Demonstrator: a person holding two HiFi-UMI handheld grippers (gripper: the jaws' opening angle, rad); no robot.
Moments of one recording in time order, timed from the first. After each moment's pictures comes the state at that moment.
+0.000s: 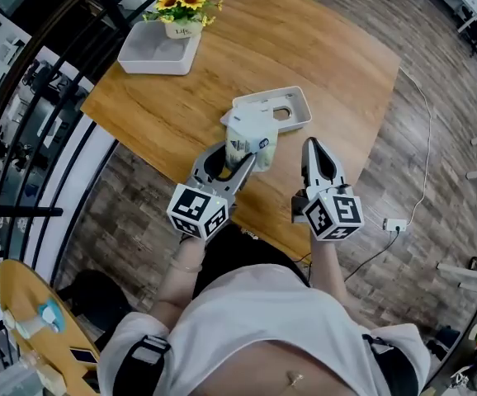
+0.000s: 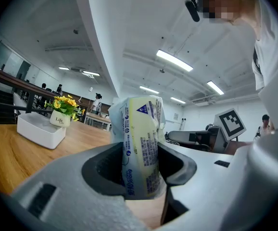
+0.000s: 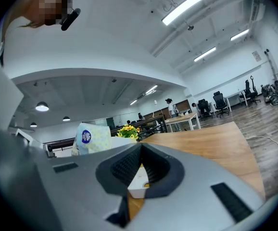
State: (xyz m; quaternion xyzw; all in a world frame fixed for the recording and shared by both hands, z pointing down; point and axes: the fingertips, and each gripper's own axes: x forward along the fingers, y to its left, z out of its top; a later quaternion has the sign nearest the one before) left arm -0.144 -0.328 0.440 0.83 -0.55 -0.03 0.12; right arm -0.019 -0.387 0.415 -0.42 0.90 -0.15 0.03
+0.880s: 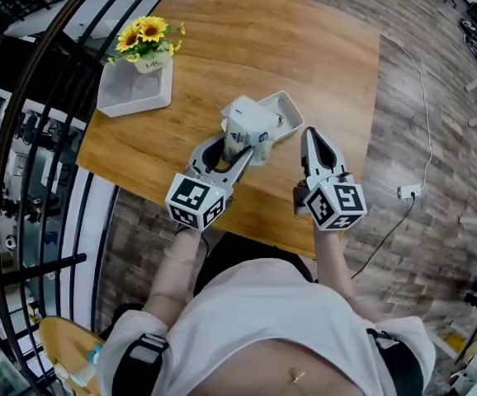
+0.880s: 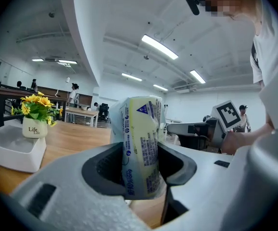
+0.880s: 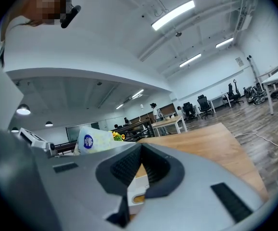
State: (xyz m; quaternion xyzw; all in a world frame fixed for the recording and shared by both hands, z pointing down) left arm -0.152 -0.401 0.435 0.89 -0.45 0.06 0.11; right arm -0.017 -0.435 0.409 -0.49 0.85 -0.16 0.05
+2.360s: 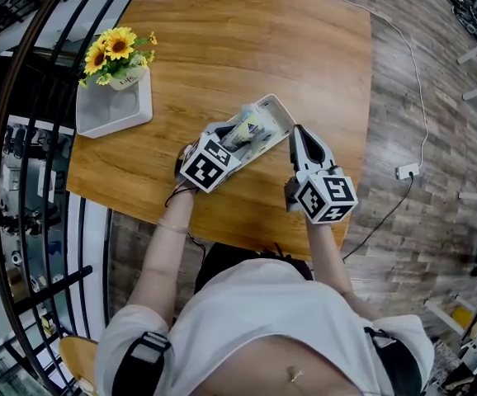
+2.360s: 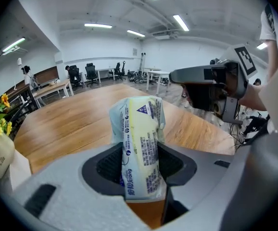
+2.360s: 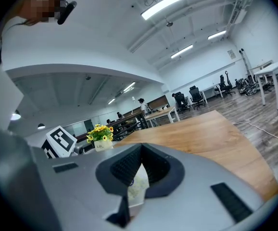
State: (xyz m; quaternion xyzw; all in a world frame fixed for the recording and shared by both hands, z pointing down) left arm -0.132 -0.477 0.561 0.87 -0.27 0.37 0.15; right arm -0.024 -0.487 0.458 -0.52 0.82 -0.22 0.02
